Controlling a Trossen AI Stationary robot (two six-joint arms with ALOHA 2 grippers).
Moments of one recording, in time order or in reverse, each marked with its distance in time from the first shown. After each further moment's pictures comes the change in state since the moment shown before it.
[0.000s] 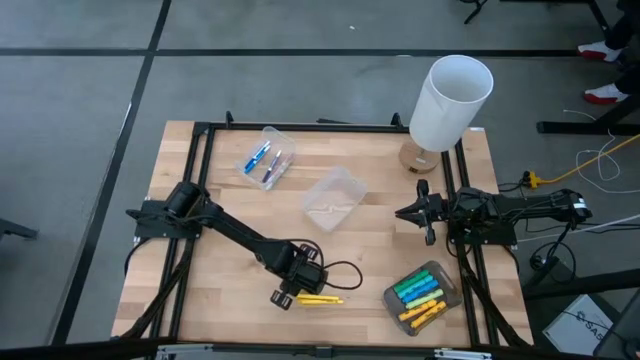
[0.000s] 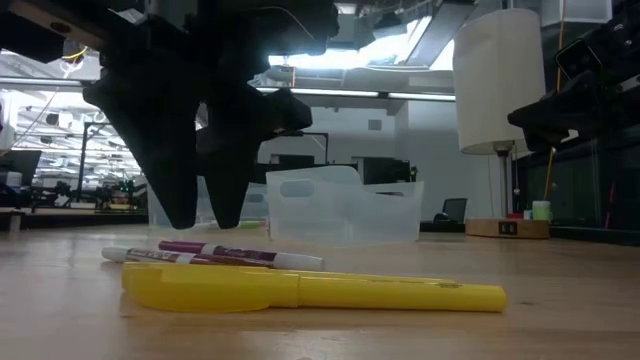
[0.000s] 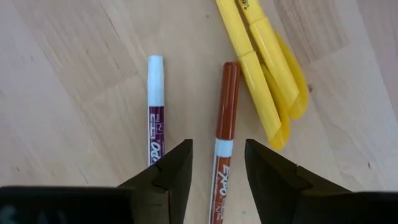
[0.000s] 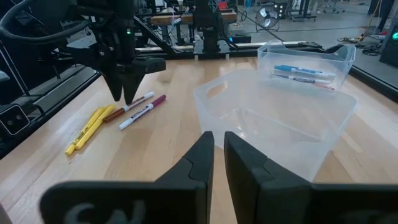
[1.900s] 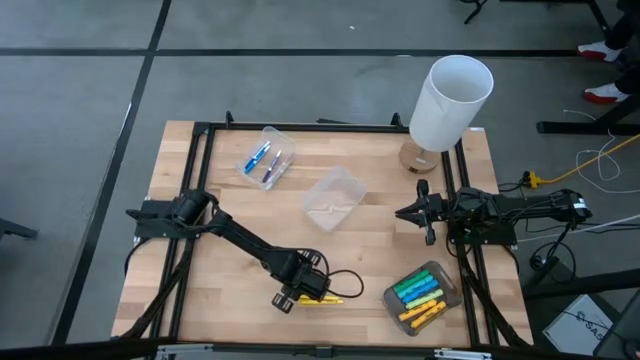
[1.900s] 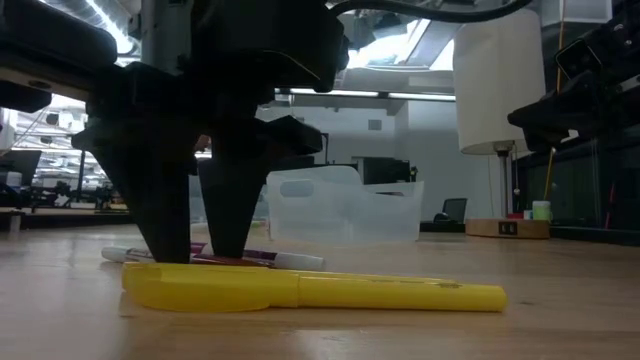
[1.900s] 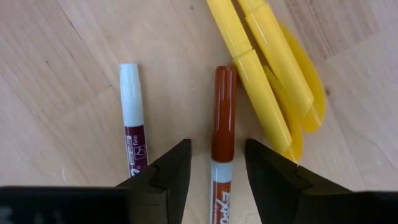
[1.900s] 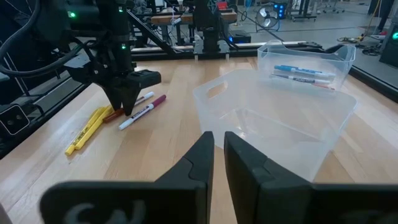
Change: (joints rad) left arm -0.019 0.100 0.040 -0.004 -0.026 0.046; right arm 0.000 0.000 0.000 0.000 0.000 0.000
